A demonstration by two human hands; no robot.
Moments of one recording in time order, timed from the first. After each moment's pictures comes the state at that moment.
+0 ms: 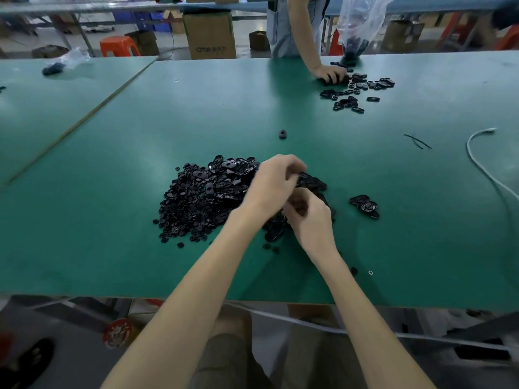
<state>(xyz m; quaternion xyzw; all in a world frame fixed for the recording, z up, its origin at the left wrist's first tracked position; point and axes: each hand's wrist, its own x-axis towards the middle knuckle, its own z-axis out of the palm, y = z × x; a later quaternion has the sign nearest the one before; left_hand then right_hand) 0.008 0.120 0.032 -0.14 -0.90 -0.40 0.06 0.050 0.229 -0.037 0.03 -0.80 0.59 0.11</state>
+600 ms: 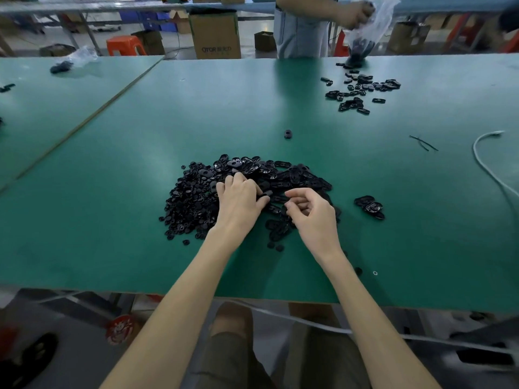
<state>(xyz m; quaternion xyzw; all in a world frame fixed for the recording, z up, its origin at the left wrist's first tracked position) 0.014 0.068 -0.013 -0.01 -0.98 -0.17 0.10 0.052 0.227 -0.036 0.00 -0.80 0.58 0.12</state>
